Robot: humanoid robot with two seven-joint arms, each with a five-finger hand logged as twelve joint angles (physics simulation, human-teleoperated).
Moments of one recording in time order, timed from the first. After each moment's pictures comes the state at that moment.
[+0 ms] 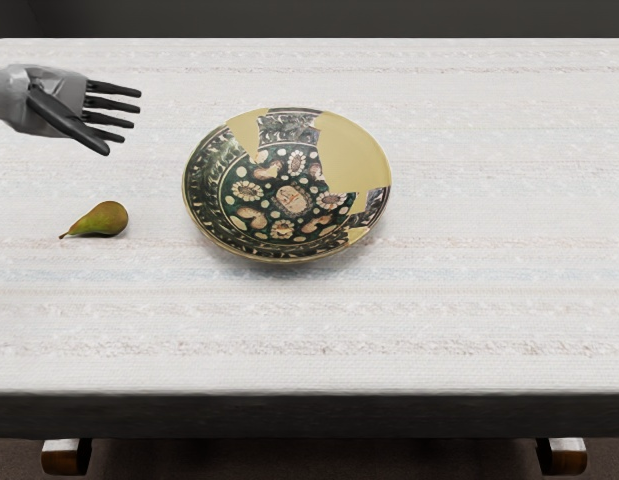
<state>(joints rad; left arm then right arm) -1.37 0.75 -0.13 -0.82 -0.15 -0.61 0.60 -0.07 0.00 0.09 0.24 0.05 0.04 0.02</state>
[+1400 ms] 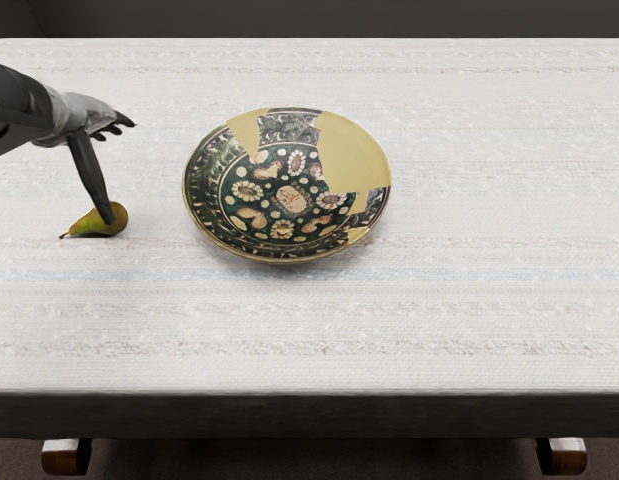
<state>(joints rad) -2.19 0.35 1.25 -1.45 -0.27 -0.02 0.15 -0.07 0.00 0.09 0.22 0.05 0.04 0.02</state>
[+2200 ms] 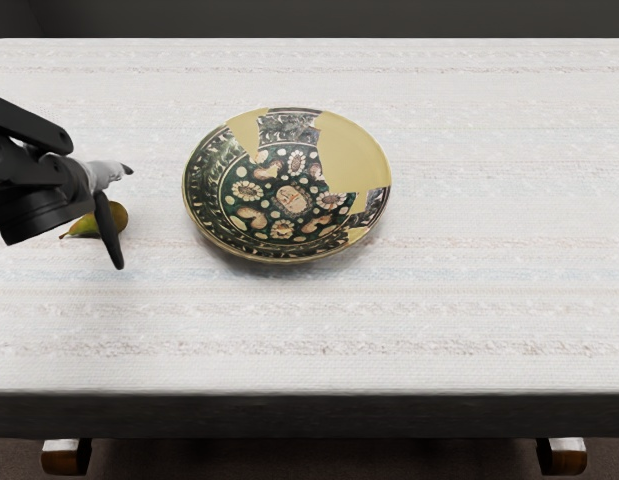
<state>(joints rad) -1.94 0.23 1.23 -1.43 -0.25 0.29 0.14 -0.07 0.00 0.09 0.22 0.05 0.04 0.02</state>
